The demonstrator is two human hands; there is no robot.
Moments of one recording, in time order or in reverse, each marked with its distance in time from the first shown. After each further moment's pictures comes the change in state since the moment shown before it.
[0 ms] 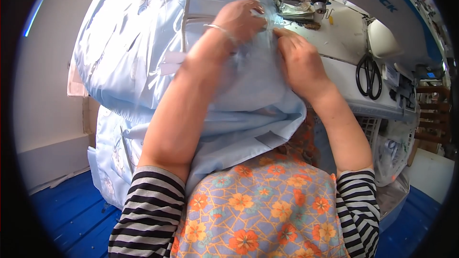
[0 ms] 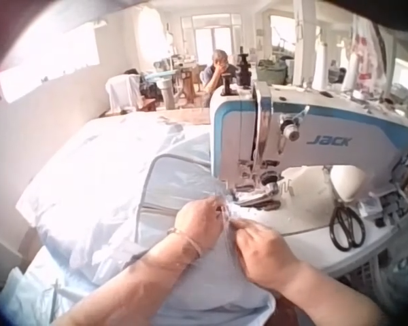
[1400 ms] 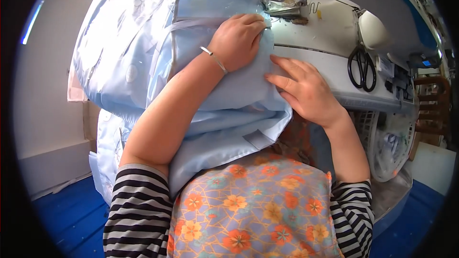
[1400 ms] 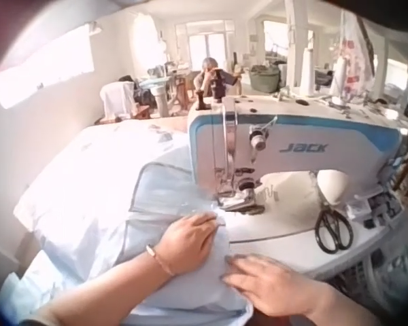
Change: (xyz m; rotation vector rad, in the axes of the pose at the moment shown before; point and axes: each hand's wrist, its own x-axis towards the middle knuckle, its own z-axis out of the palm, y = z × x) left_hand -0.029 0.000 0.029 0.228 0.109 0.540; right_hand -0.053 -0.021 -0.053 0.151 -0.210 -0.008
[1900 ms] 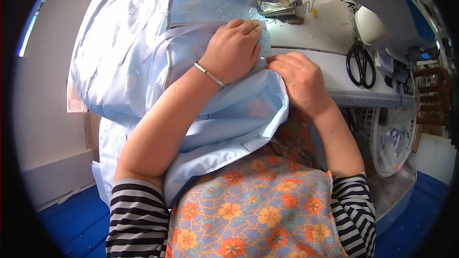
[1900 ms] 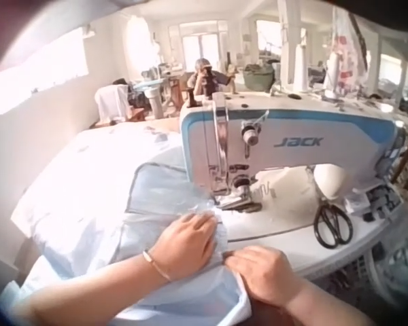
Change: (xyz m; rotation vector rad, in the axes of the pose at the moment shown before) left_hand 0.003 0.013 -0.009 0.085 0.018 0.046; right_hand 0.022 0.013 0.024 -0.038 0.295 0.036
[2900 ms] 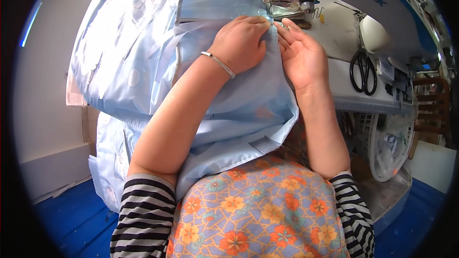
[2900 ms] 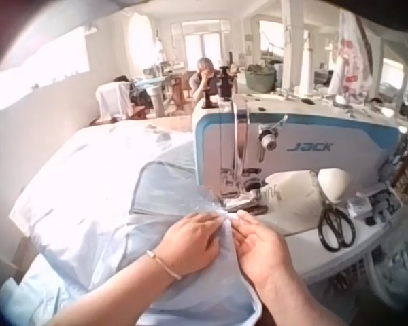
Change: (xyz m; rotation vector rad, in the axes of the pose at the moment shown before) left_hand 0.008 -0.008 -0.006 -0.133 -0.134 -0.165; right_hand 0.047 0.011 0.030 1.766 0.583 1.034
